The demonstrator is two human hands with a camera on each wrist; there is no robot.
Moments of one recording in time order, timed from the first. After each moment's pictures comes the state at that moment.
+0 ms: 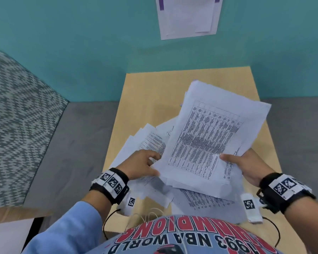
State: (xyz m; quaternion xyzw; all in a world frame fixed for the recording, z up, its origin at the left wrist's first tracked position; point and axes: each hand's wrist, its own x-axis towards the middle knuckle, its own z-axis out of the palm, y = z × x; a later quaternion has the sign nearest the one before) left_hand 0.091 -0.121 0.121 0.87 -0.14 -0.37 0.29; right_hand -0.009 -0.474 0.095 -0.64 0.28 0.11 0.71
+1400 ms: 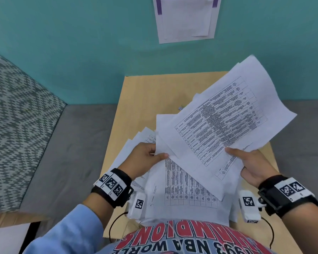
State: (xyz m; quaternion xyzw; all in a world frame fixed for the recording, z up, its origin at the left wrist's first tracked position) left_hand 0.099 -0.148 0.137 0.81 -0.06 -0.30 0.50; right_hand 0.005 -0.480 0.116 -0.49 0.38 0.07 0.78
